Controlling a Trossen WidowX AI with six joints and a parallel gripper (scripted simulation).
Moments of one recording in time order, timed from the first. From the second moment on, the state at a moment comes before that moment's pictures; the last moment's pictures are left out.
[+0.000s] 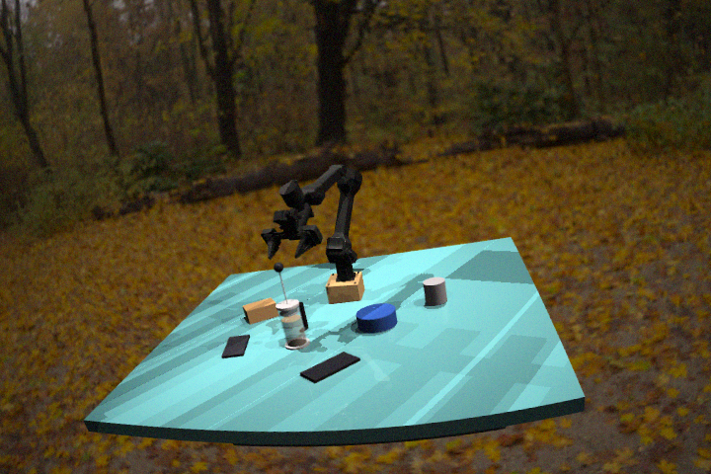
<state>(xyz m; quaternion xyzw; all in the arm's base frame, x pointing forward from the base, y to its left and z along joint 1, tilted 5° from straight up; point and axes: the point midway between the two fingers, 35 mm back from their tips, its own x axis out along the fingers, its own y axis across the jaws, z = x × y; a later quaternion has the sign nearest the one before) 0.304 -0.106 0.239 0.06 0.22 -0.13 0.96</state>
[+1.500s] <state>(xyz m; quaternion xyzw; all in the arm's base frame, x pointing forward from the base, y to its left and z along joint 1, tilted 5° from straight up) 0.339 -0.115 0.223 0.06 0.22 -0.13 0.97</state>
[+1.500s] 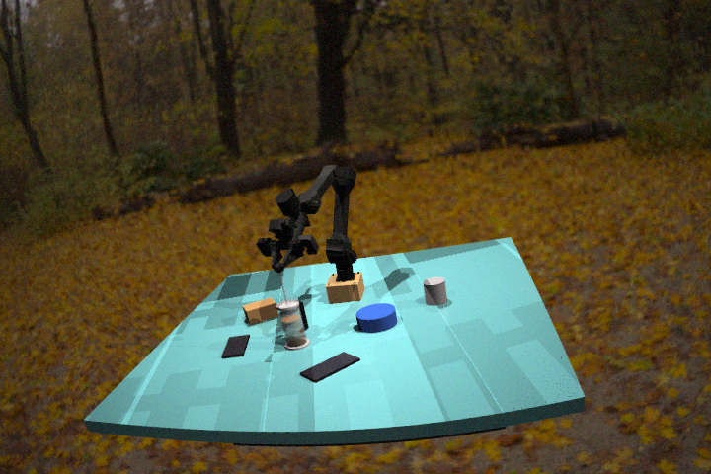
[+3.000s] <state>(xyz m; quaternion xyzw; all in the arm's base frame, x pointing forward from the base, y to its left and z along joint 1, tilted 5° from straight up) 0.358 -0.118 0.194 0.05 0.18 -0.13 0.97</state>
